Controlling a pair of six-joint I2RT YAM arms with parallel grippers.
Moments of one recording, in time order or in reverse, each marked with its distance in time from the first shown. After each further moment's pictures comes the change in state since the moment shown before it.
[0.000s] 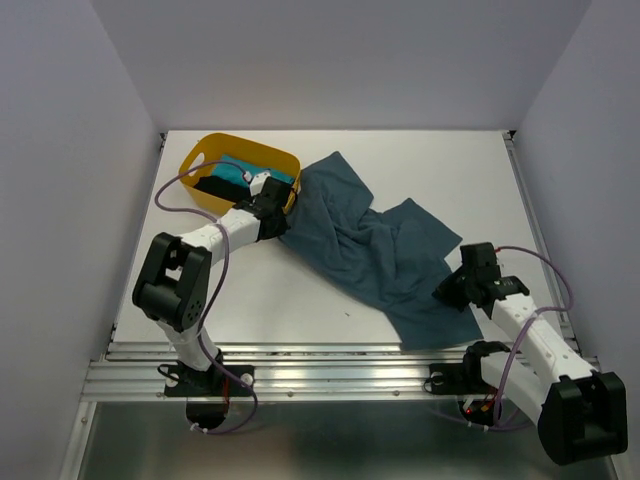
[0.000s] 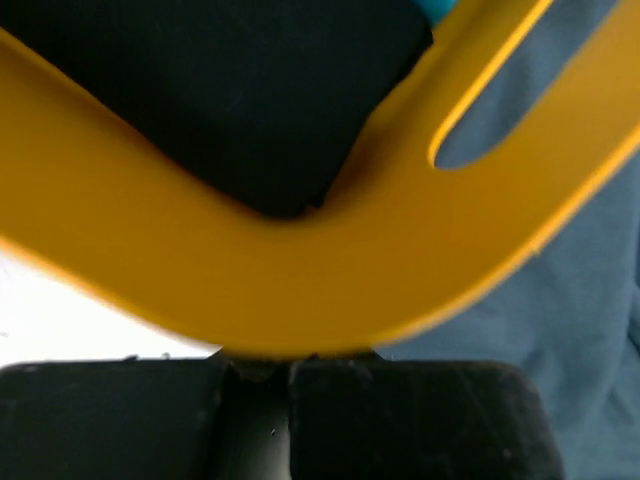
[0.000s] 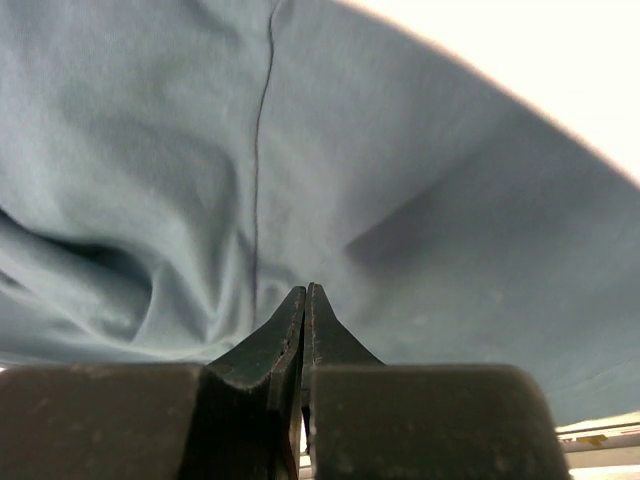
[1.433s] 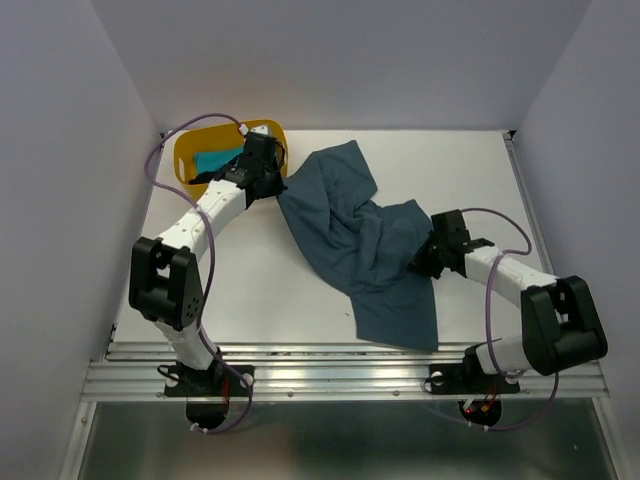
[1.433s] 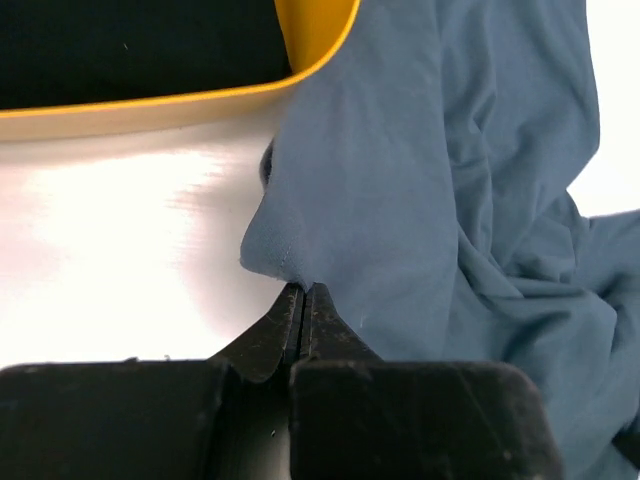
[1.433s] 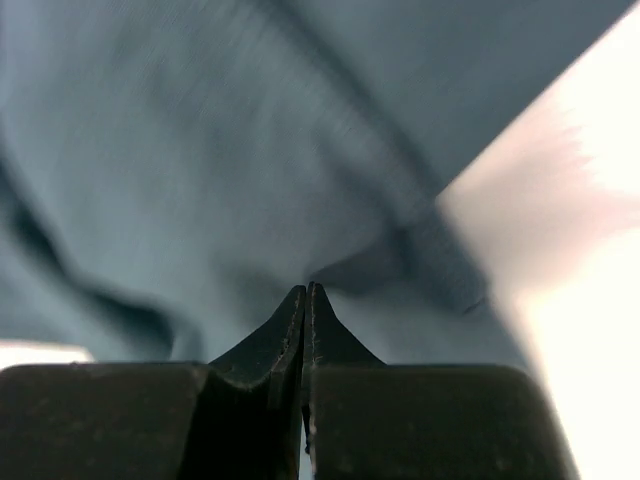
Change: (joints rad) left arm 0.093 0.032 0.362 -0.142 0.183 0.189; right arm 0.105 0.469 0.198 0.307 -0.101 -0.143
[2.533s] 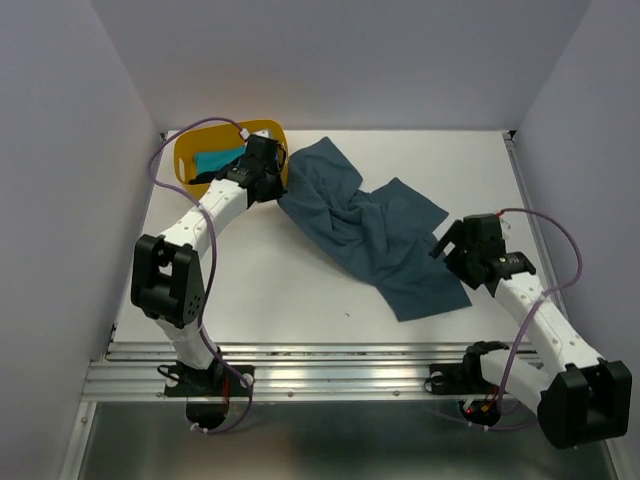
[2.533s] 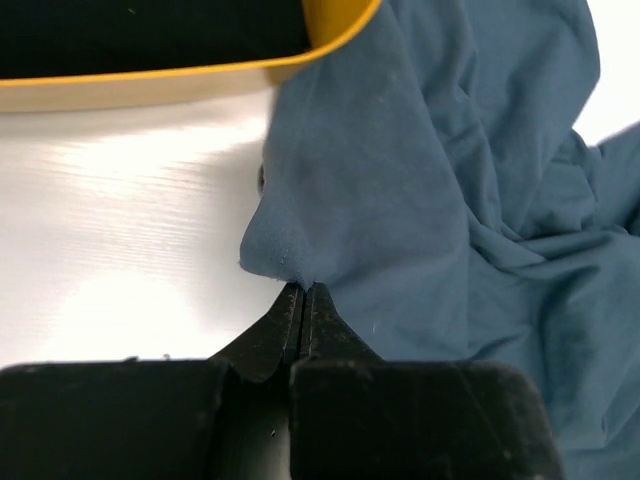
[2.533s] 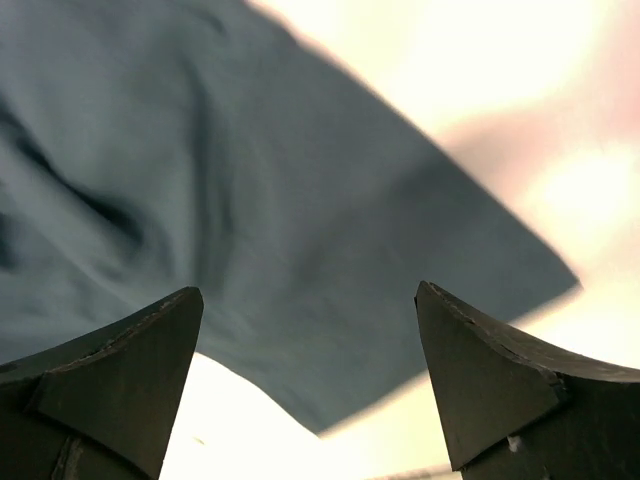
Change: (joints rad) left arm -0.009 0.006 -0.003 -0.043 0.008 -0.015; right arm -0.093 -0.327 0.074 -0.274 0.254 -0.070
